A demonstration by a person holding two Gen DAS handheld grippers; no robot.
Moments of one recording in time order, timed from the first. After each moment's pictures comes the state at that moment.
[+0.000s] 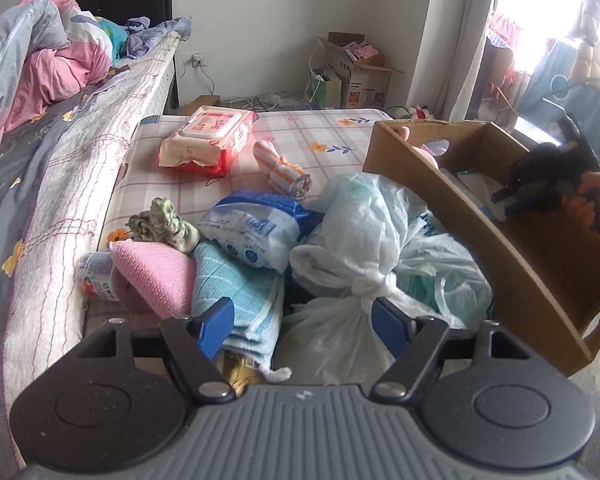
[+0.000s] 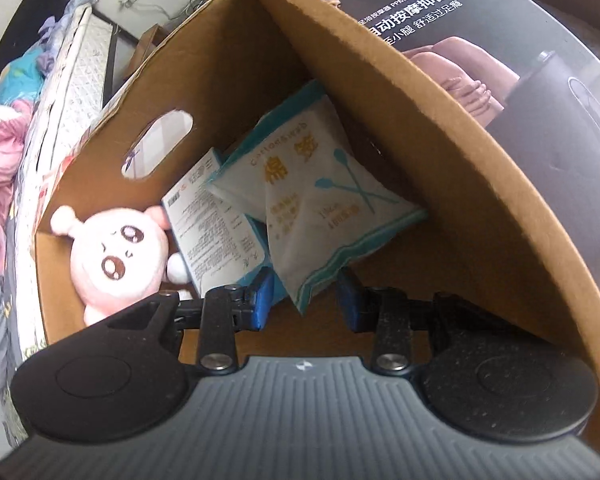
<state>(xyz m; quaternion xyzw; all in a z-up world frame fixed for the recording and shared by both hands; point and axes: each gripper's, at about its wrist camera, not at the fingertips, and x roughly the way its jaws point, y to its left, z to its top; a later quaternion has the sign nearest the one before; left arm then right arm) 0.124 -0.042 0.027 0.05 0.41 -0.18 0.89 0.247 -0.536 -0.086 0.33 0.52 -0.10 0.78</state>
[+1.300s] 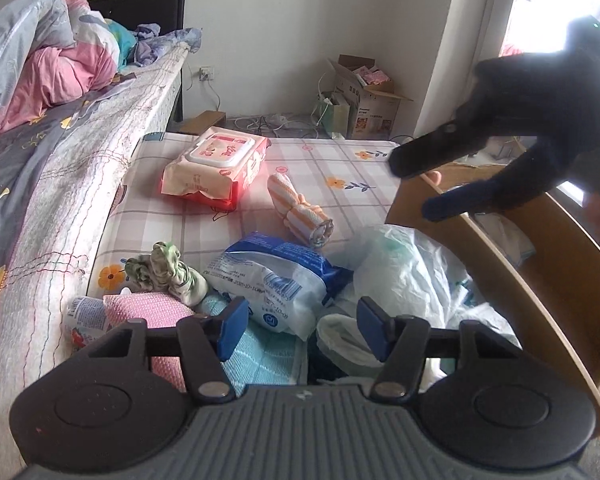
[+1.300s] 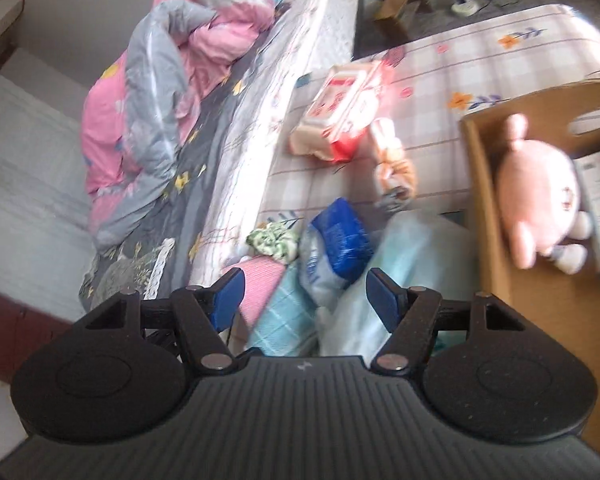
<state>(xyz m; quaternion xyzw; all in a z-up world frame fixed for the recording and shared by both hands) 0.195 -0.037 0.018 0.01 0.39 -0.18 0.90 0.280 -0.268 0.052 0.27 0.51 0.24 0.78</state>
